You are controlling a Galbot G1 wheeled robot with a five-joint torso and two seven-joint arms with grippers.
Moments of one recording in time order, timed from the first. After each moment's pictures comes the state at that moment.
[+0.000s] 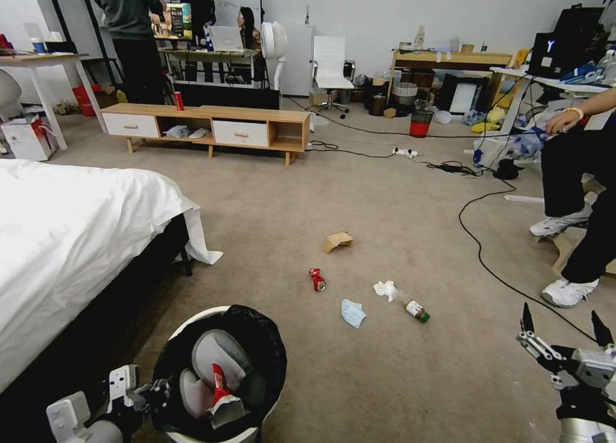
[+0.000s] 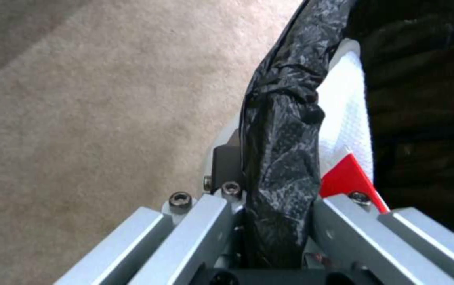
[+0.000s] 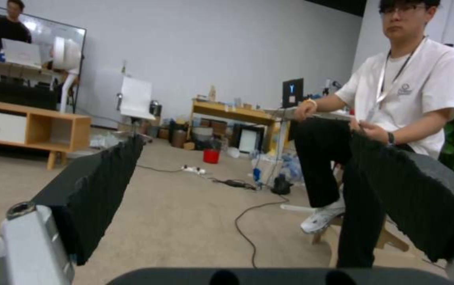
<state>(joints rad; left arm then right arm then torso) 1.65 -1.33 -0.89 -2.20 -0.84 0.73 -0.07 -1.65 1.29 0.88 1.98 0.21 0.37 0.16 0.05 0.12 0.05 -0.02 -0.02</state>
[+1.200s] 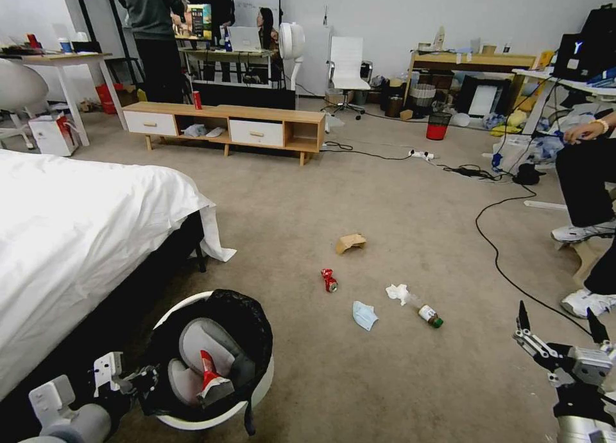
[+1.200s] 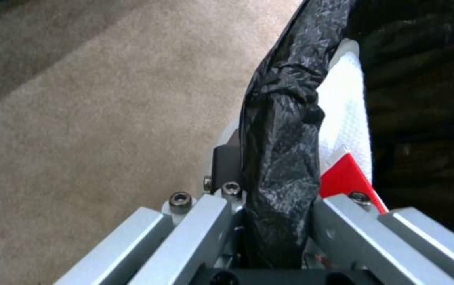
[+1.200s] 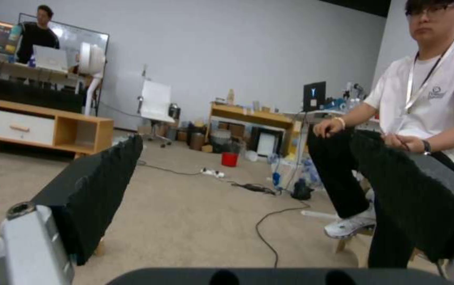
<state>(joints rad) 1.61 -1.22 -0.90 -2.19 -1.12 0.74 -0.32 -1.64 1.28 0.86 1.98 0.20 0.37 0.16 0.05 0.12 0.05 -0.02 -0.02</state>
